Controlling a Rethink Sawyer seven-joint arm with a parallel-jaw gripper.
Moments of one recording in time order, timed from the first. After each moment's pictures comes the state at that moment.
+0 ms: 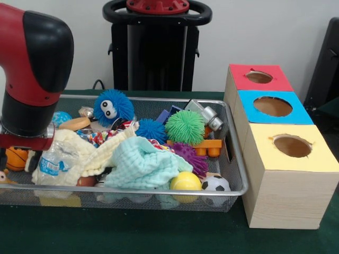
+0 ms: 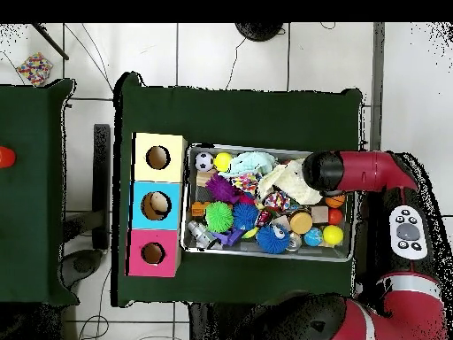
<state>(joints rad) -0.54 -0.34 0.10 1.11 -0.67 0.76 1.40</state>
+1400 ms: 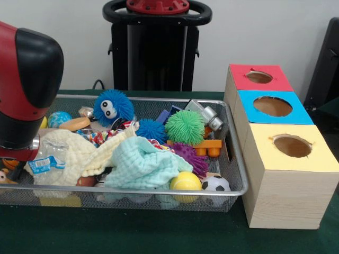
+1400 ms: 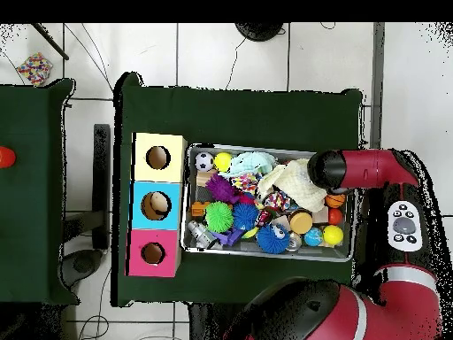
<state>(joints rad) -0.54 -0.27 0.07 1.02 -0.72 0.76 1.40</state>
